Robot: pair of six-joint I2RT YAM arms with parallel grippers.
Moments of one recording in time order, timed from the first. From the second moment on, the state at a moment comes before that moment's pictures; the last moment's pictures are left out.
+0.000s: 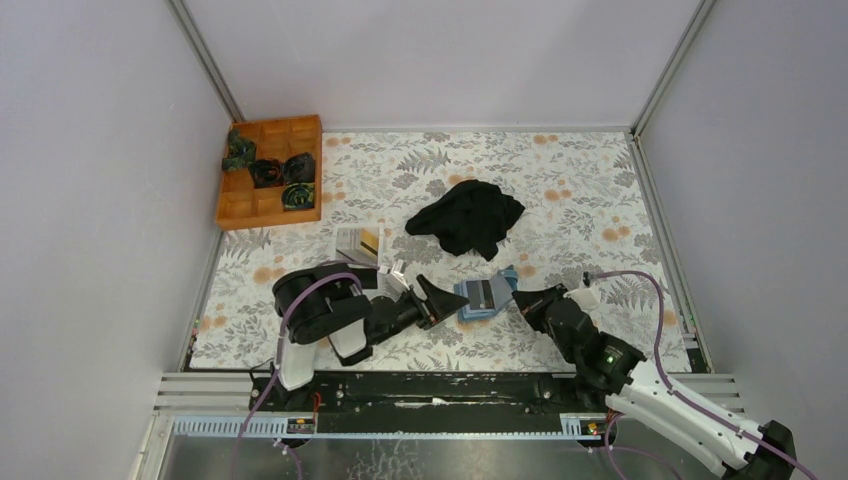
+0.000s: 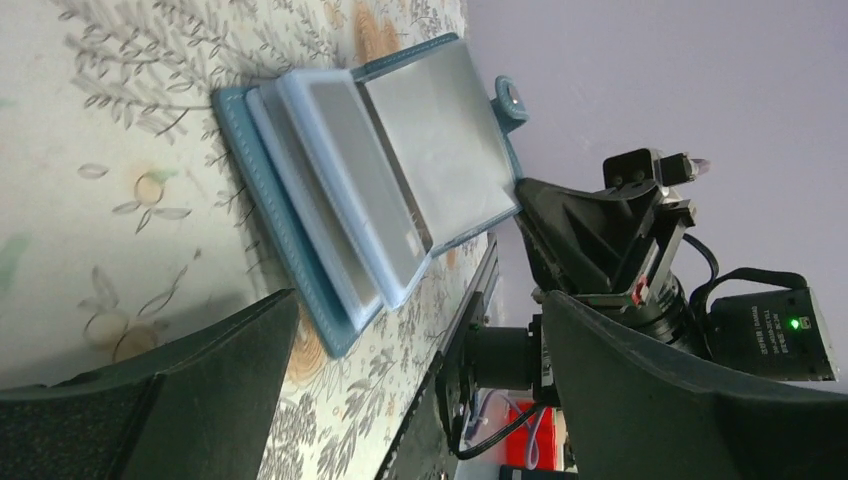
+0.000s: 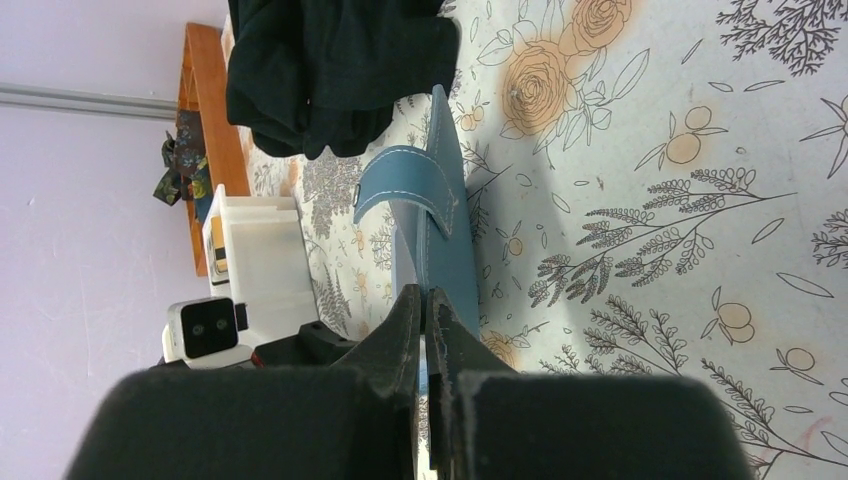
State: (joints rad) left arm -0.97 1.96 0.24 1.57 -0.05 -1.34; right arm 0.85 0.39 0.14 -0.28 0.51 1.37
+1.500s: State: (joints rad) left arm -1.03 1.73 0.31 1.10 -0.19 -1.31; right arm 0.85 0.43 0.12 -0.27 0.40 1.42
